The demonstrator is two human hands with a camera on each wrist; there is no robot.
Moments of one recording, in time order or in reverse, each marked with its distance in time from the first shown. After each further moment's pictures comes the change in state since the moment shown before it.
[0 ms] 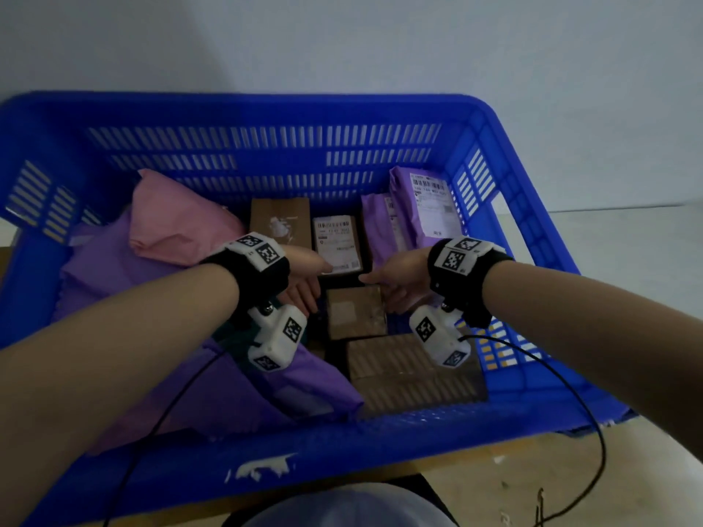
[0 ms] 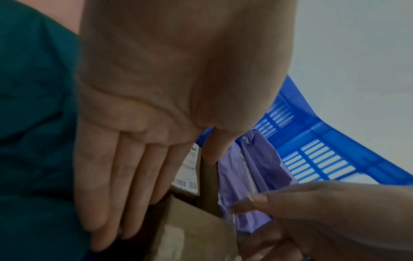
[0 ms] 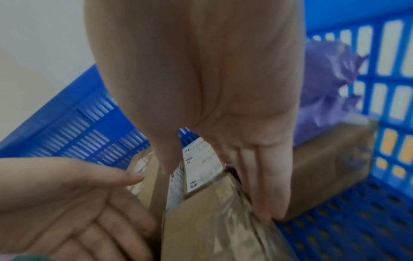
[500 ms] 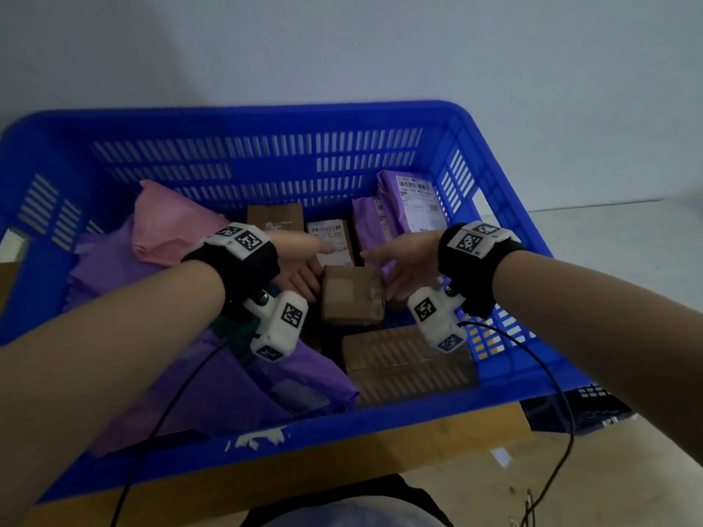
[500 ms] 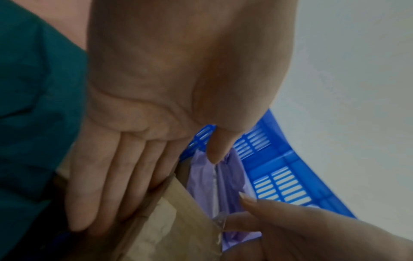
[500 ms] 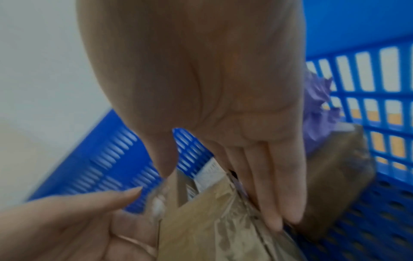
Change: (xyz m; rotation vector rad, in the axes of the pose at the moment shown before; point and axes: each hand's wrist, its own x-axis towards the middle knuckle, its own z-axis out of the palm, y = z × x) left_hand -0.042 0.013 0.015 -0.113 0.071 0.147; right_hand -0.057 -0.004 -0.005 0.083 0.092 -0.067
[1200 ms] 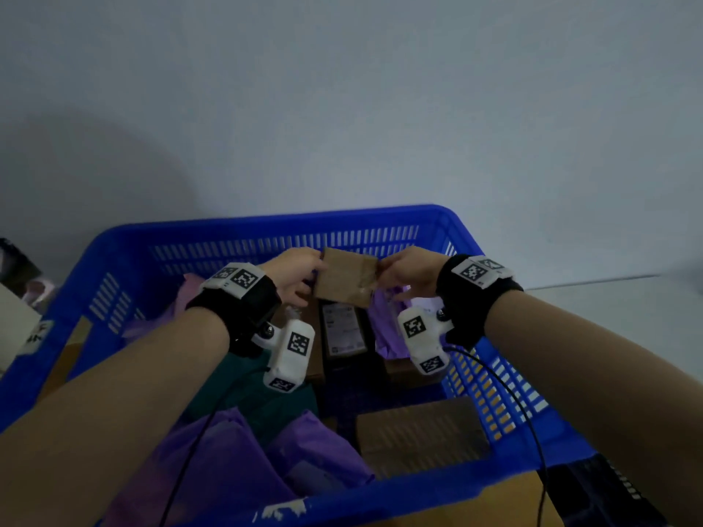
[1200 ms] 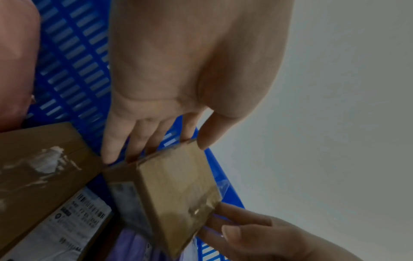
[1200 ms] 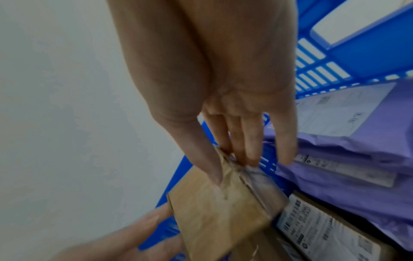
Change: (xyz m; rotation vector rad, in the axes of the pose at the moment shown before) left_hand -0.072 0.038 -0.031 -0.195 0.286 0.465; right_hand -0.056 -0.058 -0.028 0.052 0.273 -0.397
